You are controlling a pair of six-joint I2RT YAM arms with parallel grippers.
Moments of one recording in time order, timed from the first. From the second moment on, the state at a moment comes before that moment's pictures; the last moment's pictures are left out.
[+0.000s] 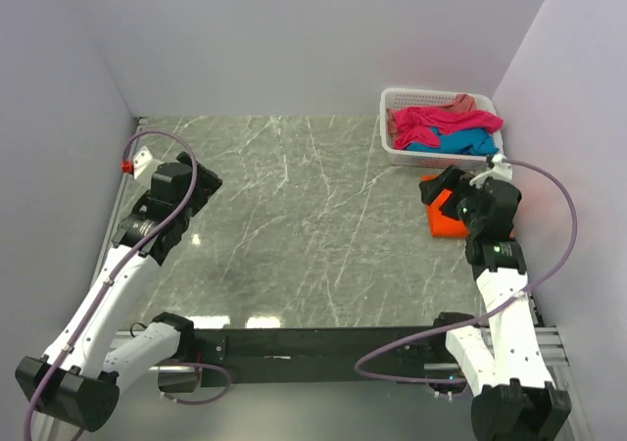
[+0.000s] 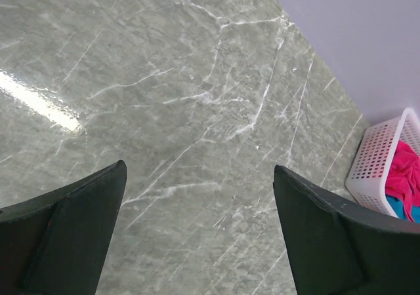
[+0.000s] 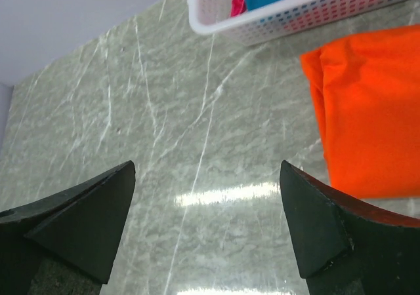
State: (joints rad) left arm -0.31 0.93 0.97 -0.59 -0.44 -0.96; right arm -0.11 0.77 0.71 -0.27 -0.21 0.46
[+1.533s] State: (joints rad) left arm -0.31 1.17 0.96 -0.55 -0.42 -0.93; right arm 0.10 2.42 2.27 -0.53 0.29 0.08
